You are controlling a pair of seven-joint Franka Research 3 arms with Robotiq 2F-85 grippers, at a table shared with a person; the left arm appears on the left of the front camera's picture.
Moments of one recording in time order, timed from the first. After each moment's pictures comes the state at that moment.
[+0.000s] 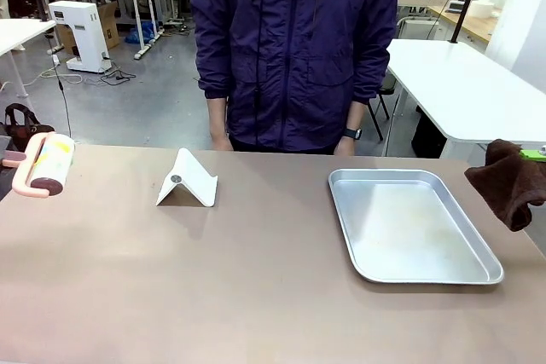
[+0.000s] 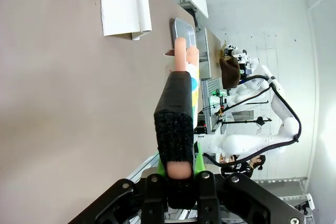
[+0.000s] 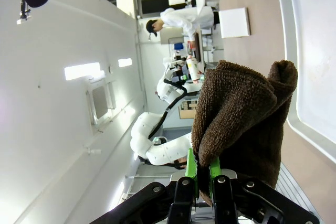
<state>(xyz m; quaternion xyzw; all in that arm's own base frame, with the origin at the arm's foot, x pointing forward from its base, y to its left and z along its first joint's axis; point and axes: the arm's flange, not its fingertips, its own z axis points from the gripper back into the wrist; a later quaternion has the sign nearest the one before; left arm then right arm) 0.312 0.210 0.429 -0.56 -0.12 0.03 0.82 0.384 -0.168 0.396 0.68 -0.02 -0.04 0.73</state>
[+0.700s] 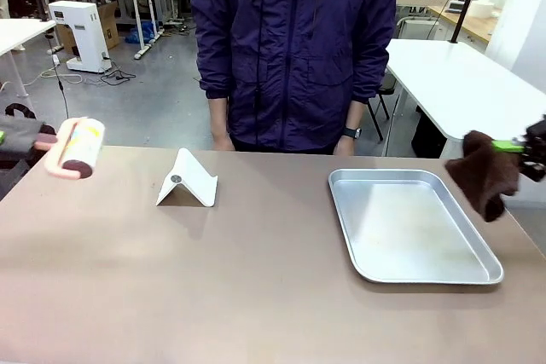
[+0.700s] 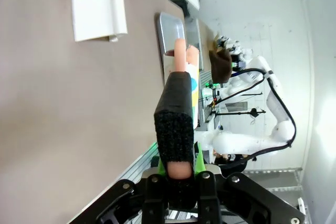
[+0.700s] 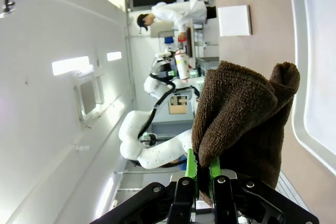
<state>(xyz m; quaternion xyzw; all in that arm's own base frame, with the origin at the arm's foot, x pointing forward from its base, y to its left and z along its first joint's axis) 0.352 0.147 0.463 -0.57 -0.09 0.01 0.82 0.412 -0.094 0.419 0.65 -0.01 -0.01 0.76</state>
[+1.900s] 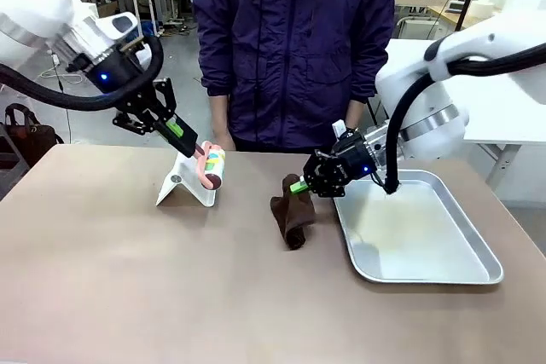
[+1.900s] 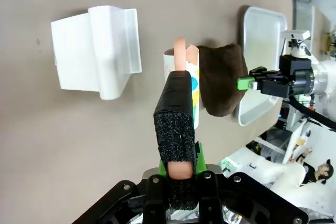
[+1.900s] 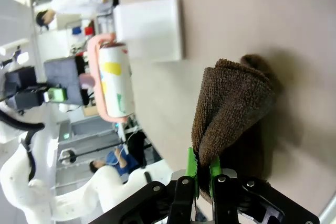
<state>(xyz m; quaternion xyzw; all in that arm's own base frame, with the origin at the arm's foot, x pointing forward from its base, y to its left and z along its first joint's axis) 0.512 -0.112 0.478 -0.31 0.01 0.02 0.95 0.509 0.217 0.307 0.47 0.03 0.02 0.88</state>
